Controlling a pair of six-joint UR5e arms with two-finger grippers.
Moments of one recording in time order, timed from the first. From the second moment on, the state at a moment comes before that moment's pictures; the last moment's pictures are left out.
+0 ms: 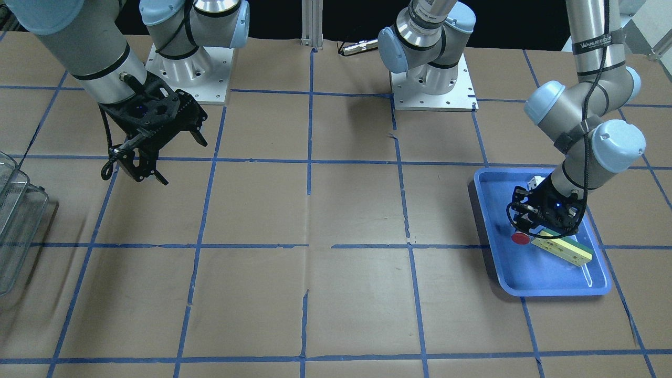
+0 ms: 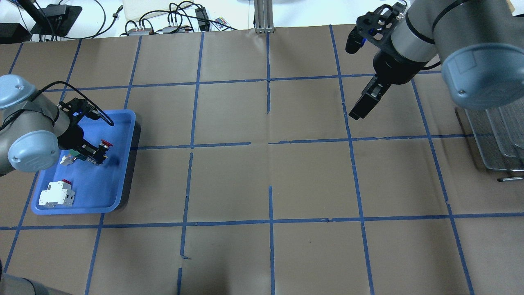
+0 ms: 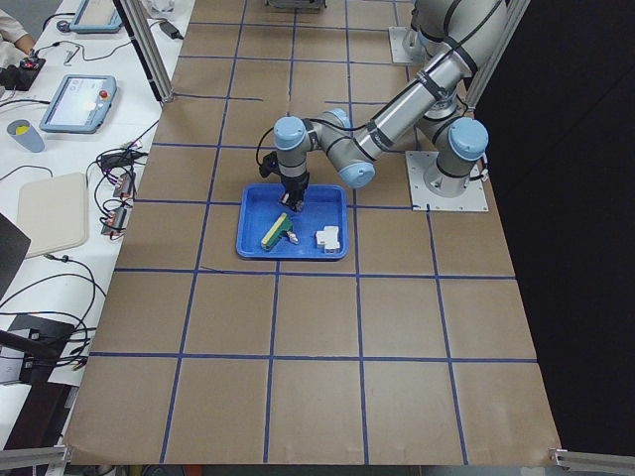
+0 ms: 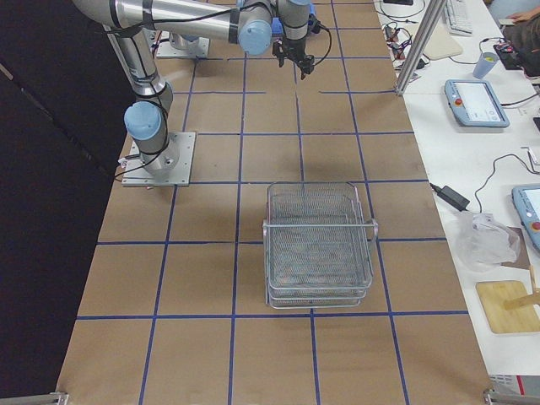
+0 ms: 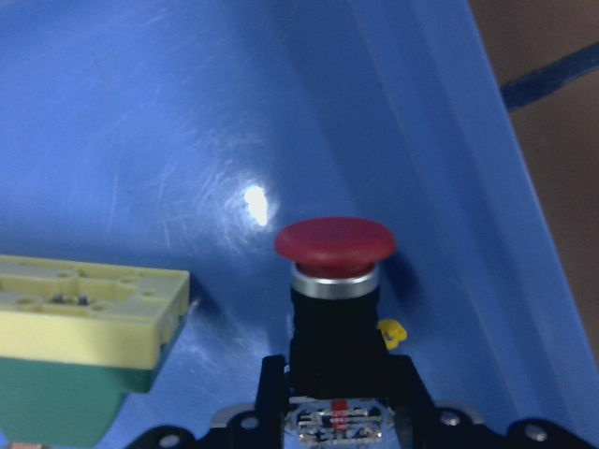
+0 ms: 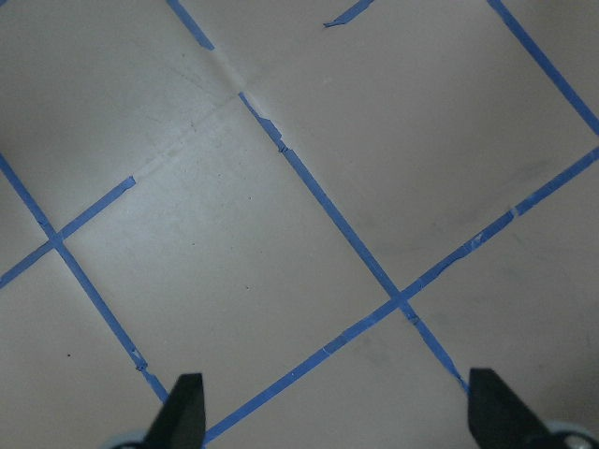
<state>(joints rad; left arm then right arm) -1.09 -1.85 -1.99 -0.87 1.60 1.00 1.54 -1.56 1.72 -1.78 -1.38 -0.97</state>
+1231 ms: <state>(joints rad) -1.63 -1.84 -1.69 -1.14 1.52 1.34 1.45 -1.53 1.71 -1.80 -1.21 -1.25</state>
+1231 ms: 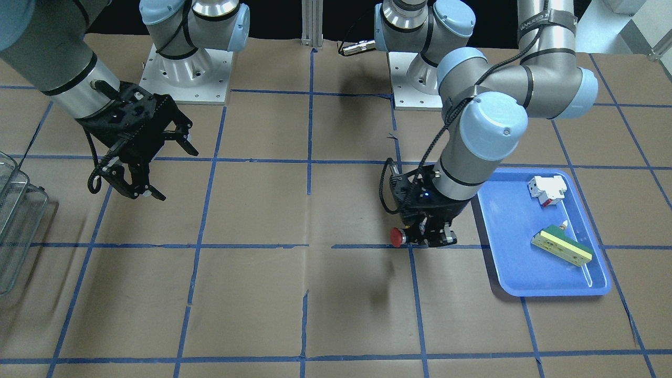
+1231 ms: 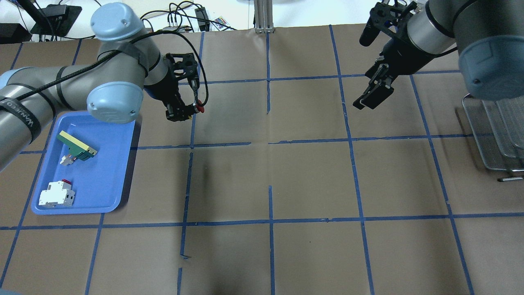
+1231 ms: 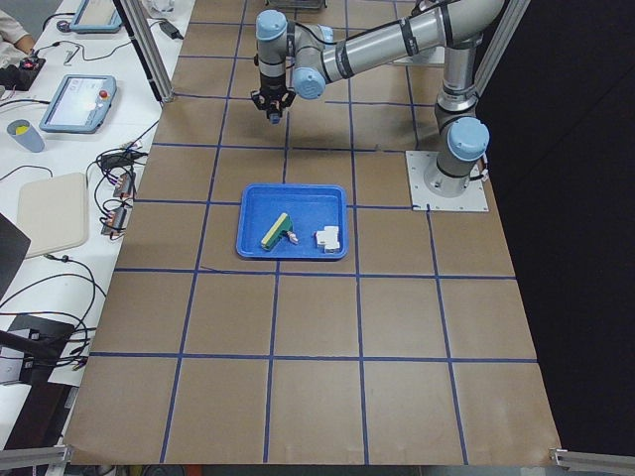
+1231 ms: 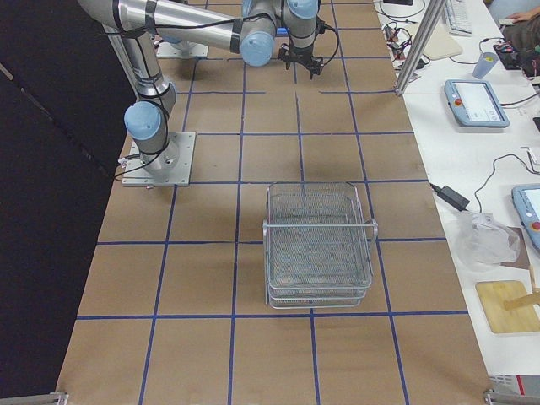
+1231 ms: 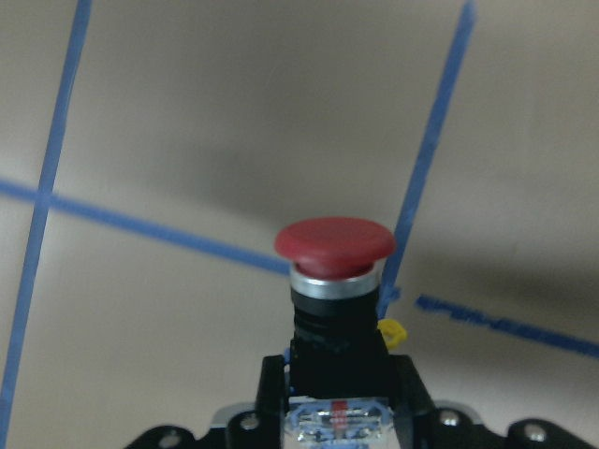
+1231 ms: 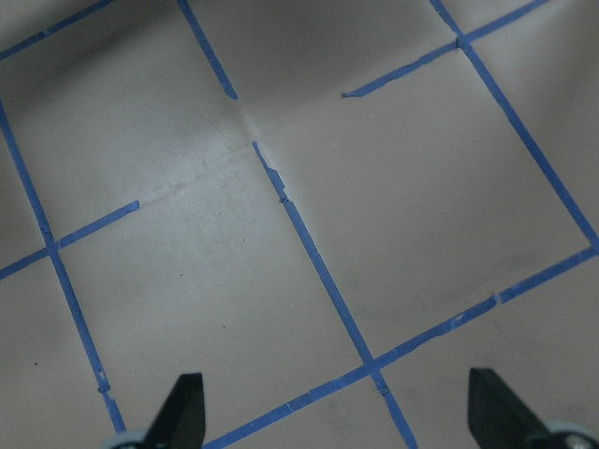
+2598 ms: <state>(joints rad) -1.94 -1.86 -1.44 -1.31 1.29 1.22 1.38 -1.52 1.75 -1.72 -0.85 -1.54</state>
